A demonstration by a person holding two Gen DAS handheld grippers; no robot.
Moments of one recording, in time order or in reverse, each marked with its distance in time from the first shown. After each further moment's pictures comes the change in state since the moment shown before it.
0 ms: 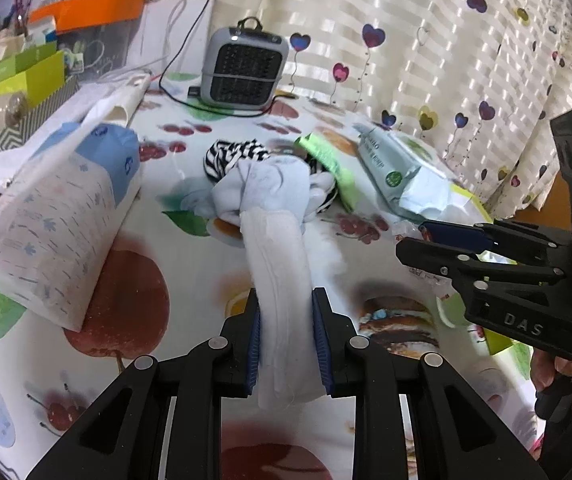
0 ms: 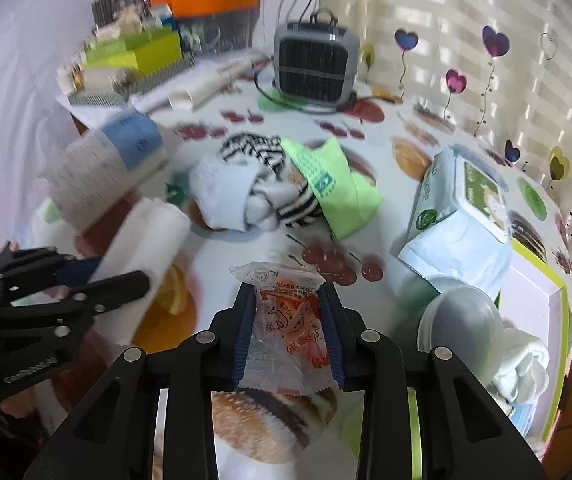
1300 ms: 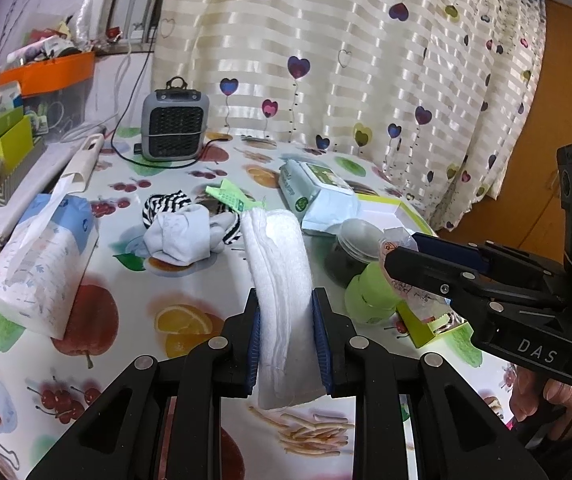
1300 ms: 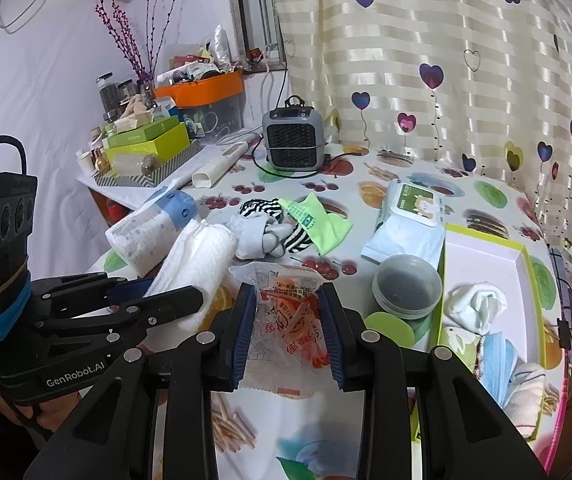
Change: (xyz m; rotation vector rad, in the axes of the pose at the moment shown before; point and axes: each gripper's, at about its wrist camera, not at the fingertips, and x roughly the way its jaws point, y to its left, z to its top) left arm -0.063 -0.070 -0.008 0.125 -0.103 -0.097; right arm -0.101 -0.010 -0.049 0.149 -0.237 0.032
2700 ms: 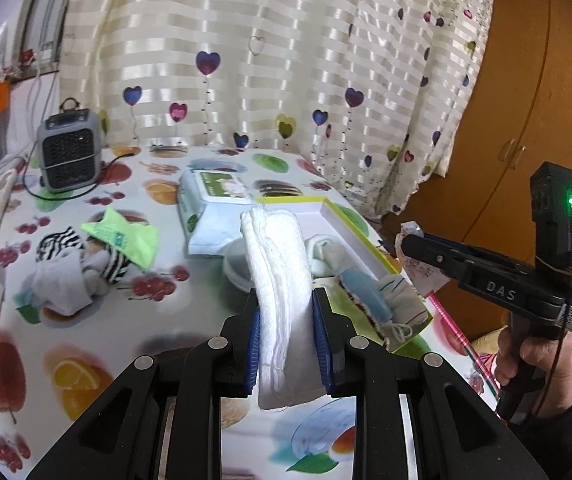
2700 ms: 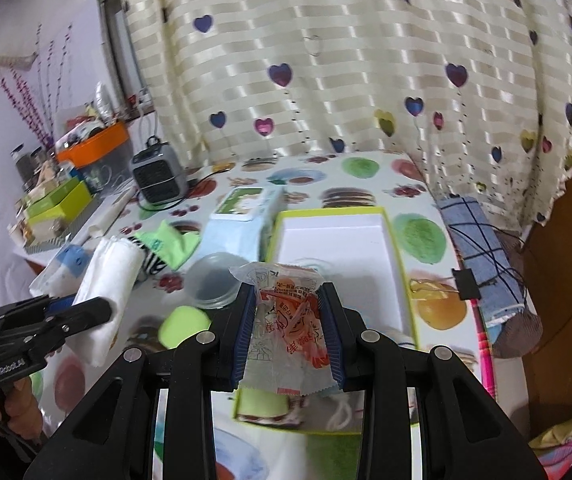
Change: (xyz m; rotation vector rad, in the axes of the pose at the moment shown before) left arm 0.045 -0.084 0.025 0.128 0.026 -0.186; right arm -0.050 -0.148 -0.029 0.277 -0.061 -0.232
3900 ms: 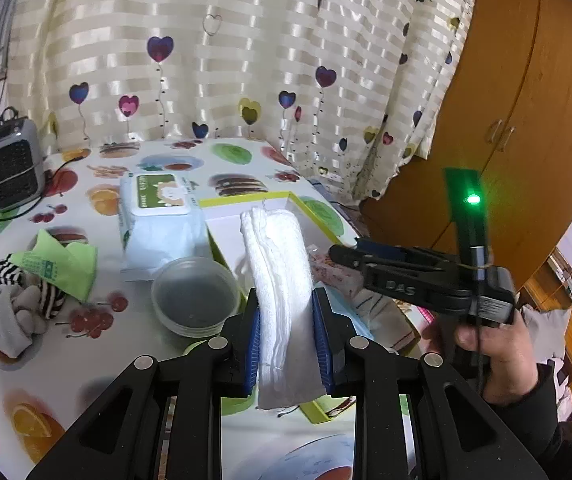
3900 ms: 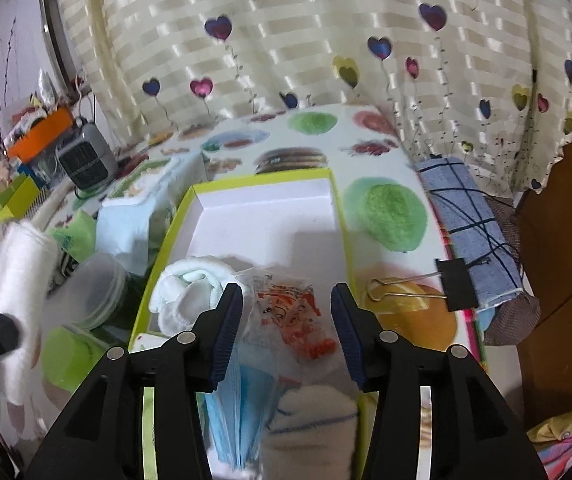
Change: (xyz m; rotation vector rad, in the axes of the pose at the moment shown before) left arm 0.060 -0.034 0.027 0.053 0.066 -0.074; right arm 0.073 -0.066 0.006 0.057 0.093 -0.063
